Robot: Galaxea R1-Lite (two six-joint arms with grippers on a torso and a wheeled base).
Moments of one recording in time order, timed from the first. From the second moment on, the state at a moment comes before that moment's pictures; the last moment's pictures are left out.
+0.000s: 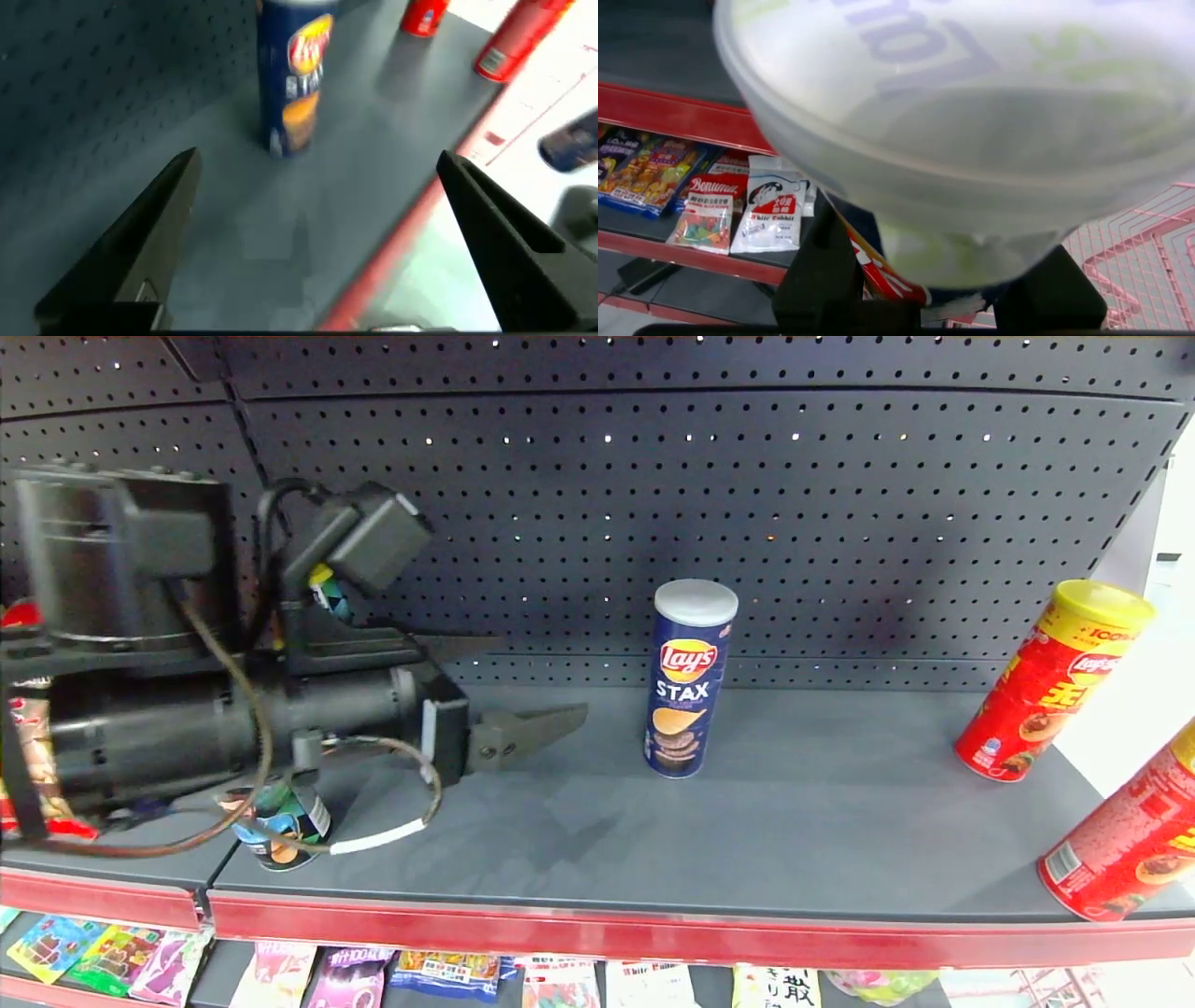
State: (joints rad) left arm -0.59 1.50 -0.93 -0.33 -0.29 0.08; right arm 0.00 0.00 -0.10 0.15 0.09 -0.13
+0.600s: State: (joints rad) left arm -0.58 1.87 -1.21 -0.41 -0.41 0.17; right arm 0.00 0.00 -0.10 0.15 0.09 -0.13
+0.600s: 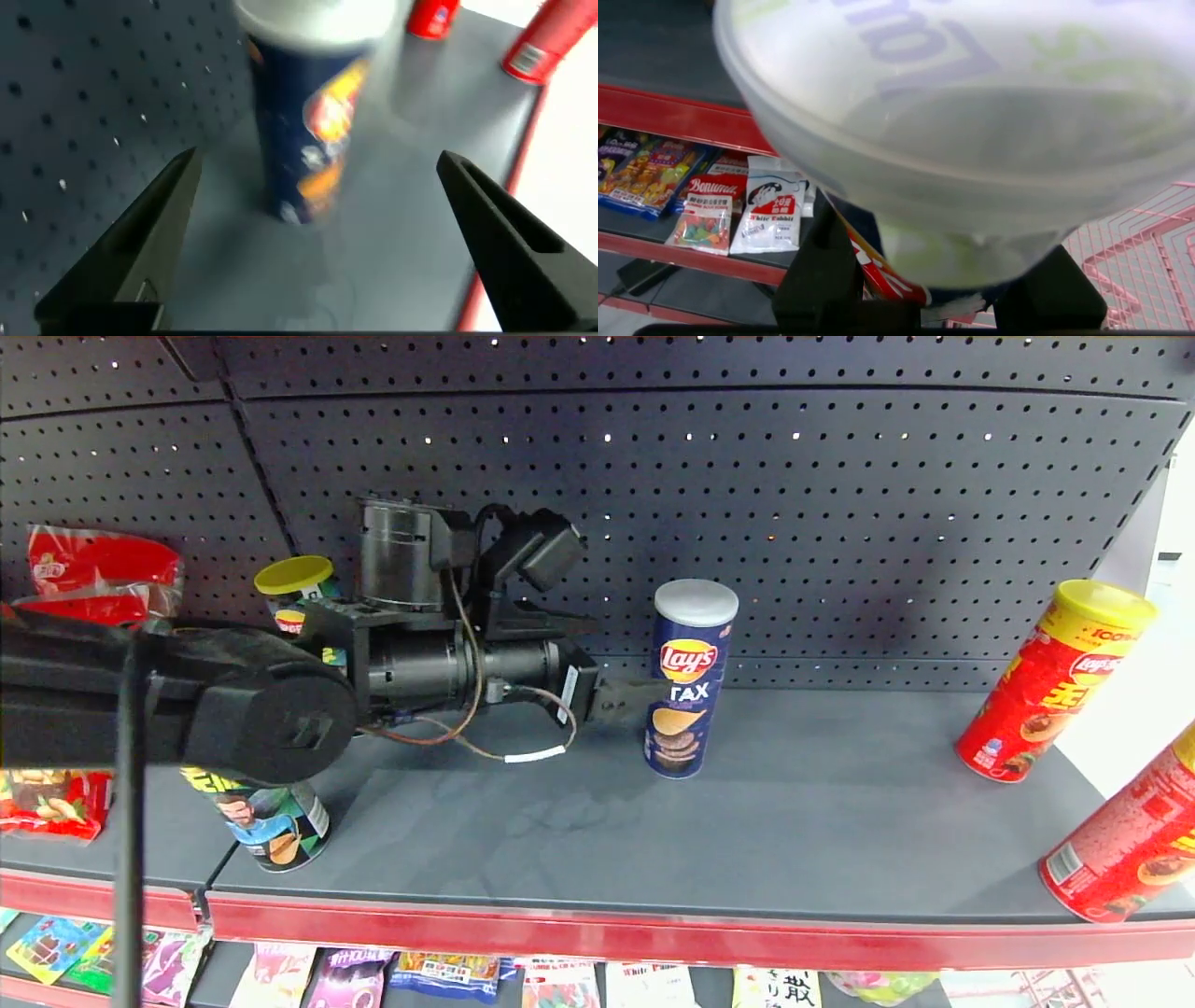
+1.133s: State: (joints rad) left arm -0.58 2.02 -1.40 -0.39 -0.49 0.17; right arm 0.00 0.00 -0.10 0.15 0.09 -0.13
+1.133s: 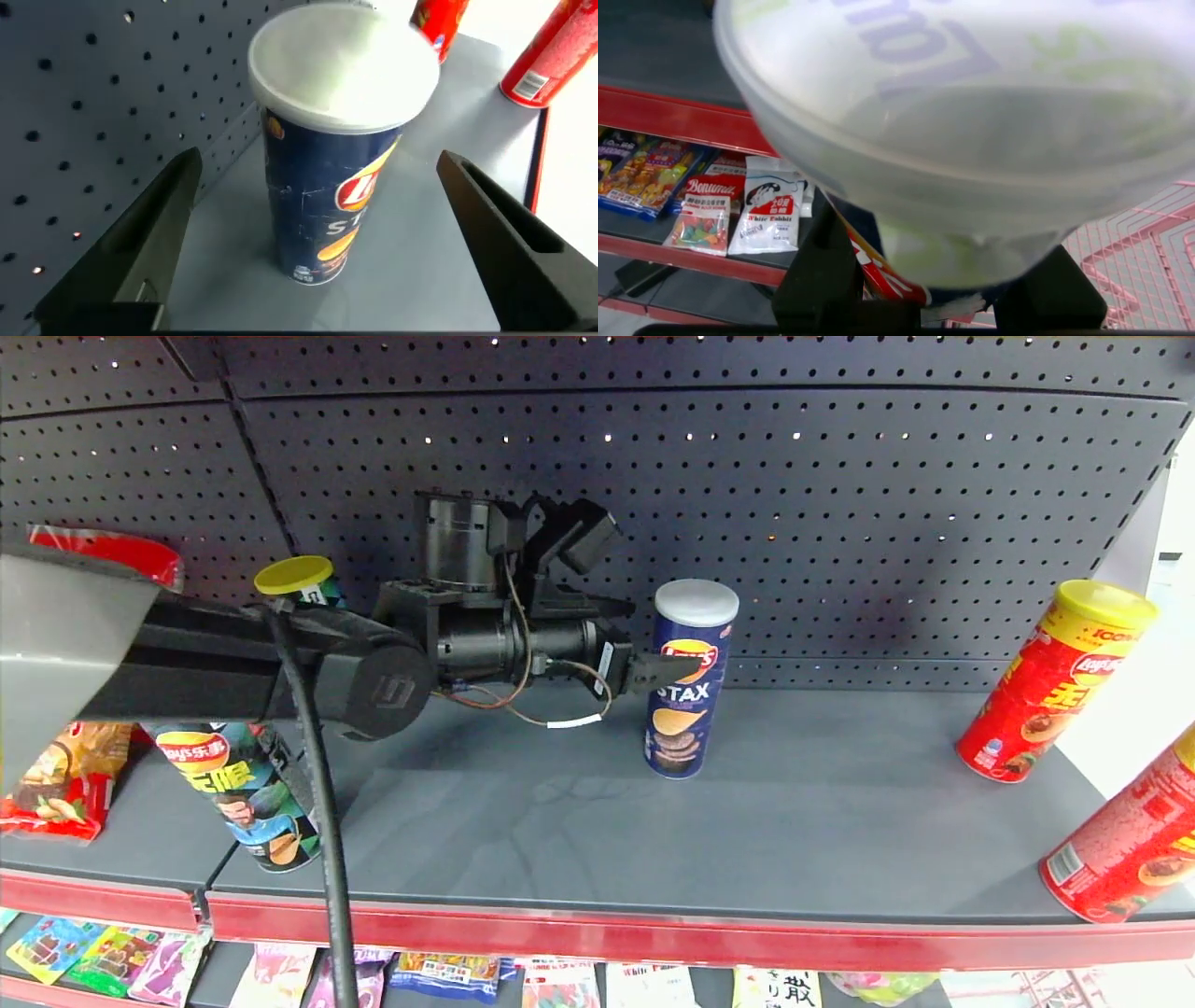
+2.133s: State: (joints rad) left arm -0.58 2.16 -1.58 -0.38 -0.54 0.17; right arm -0.01 0.01 -0.10 0.15 0.08 -0.13
